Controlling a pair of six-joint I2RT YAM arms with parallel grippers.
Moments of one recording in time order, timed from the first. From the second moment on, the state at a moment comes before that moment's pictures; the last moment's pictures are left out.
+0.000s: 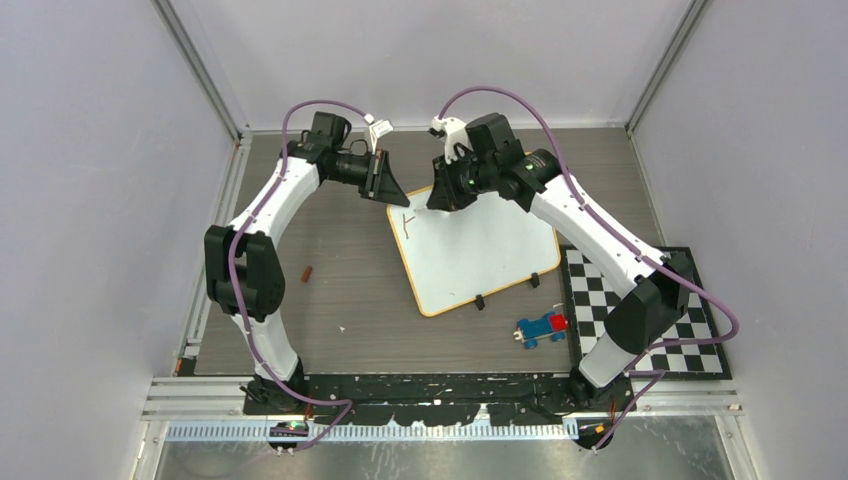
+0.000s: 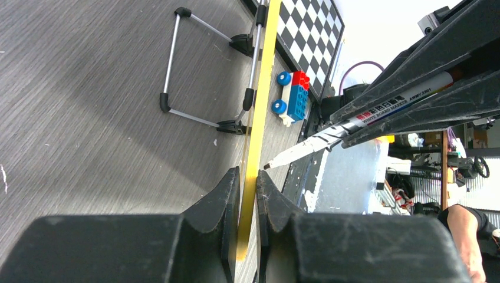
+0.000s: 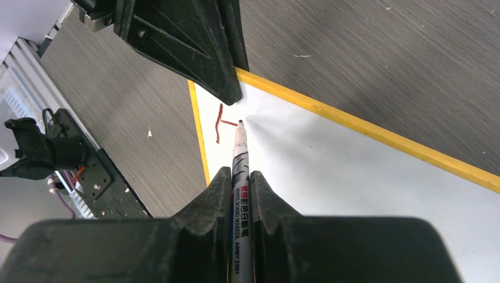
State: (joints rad) left arm -0.24 1.83 1.63 -0.74 1.09 0.00; right arm 0.62 1.64 1.66 -0.70 -0.35 0.11
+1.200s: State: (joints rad) left arm -0.24 1.83 1.63 -0.74 1.08 0.00; right arm 0.61 1.61 1.54 -0.68 -0.39 0.16
